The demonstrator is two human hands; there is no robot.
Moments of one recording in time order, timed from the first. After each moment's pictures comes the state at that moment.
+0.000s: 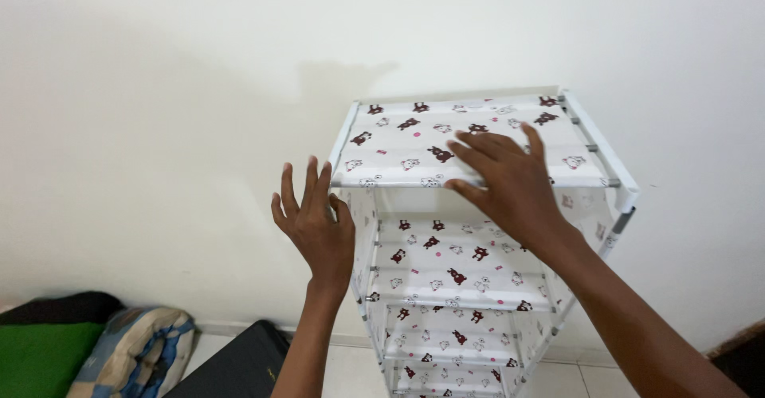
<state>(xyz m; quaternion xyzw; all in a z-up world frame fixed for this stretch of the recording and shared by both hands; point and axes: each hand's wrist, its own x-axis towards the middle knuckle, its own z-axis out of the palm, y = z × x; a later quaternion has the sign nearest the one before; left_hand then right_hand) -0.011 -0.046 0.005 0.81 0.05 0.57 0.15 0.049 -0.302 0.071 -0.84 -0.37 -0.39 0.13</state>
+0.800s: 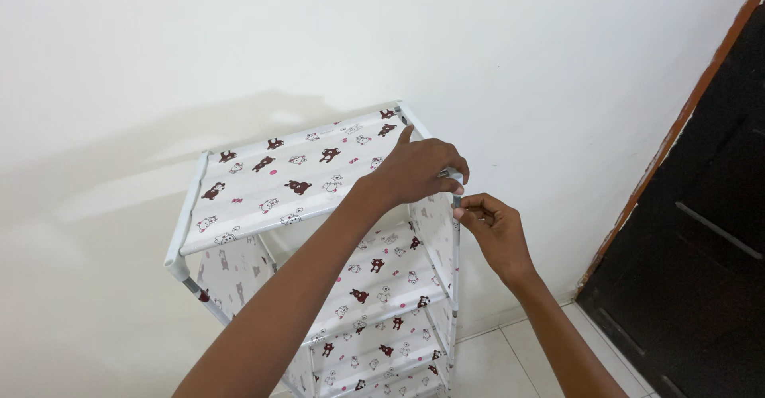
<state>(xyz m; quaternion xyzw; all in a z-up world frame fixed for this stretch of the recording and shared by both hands) 0.085 -0.290 0.122 0.87 -0.47 0.09 0.10 0.016 -0.453 -0.017 -0.73 -0.03 -0.21 0.65</state>
